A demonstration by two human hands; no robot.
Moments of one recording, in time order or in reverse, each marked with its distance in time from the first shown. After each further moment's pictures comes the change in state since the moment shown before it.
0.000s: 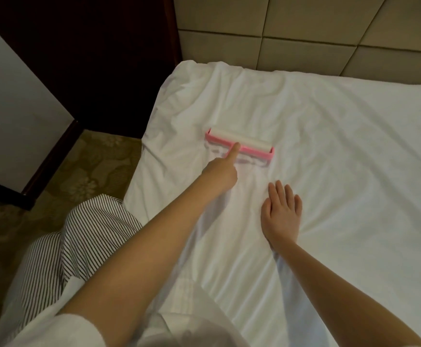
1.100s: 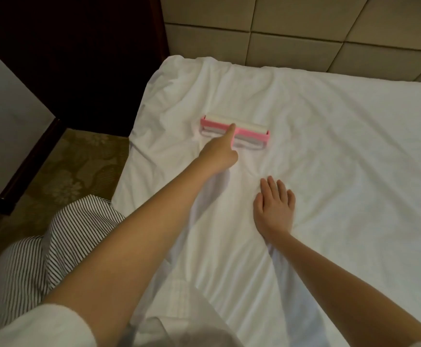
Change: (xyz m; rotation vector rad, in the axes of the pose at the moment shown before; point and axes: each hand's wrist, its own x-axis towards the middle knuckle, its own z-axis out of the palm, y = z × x) left_hand 0.017 0.015 -0.017 -0.154 0.085 0.089; right_hand 0.003 -0.004 -0.008 -0.017 0.002 -0.016
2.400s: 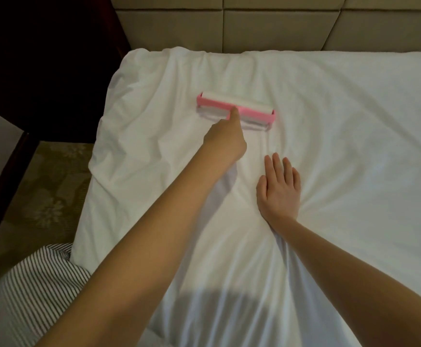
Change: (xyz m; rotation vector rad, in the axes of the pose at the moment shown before) left_hand 0.091 0.062 0.000 0.218 -0.021 -0.011; right_hand 0.107 0.033 0.015 -0.020 0.143 -0.020
